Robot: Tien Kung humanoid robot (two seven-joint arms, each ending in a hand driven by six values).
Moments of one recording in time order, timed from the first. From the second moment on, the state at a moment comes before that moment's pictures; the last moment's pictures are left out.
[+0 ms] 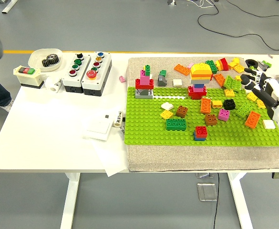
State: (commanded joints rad) left arm -0.10 0.10 -0.03 -0.27 -0.36 0.18 0.09; right arm 0.41 -0.49 1.03 1.23 -0.98 -0.22 0.14
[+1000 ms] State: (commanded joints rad) left arm -0.10 0.10 -0.03 -0.26 -0.35 0.19 0.10; right arm 0.41 -0.50 0.99 1.27 -1.40 -0.22 0.11
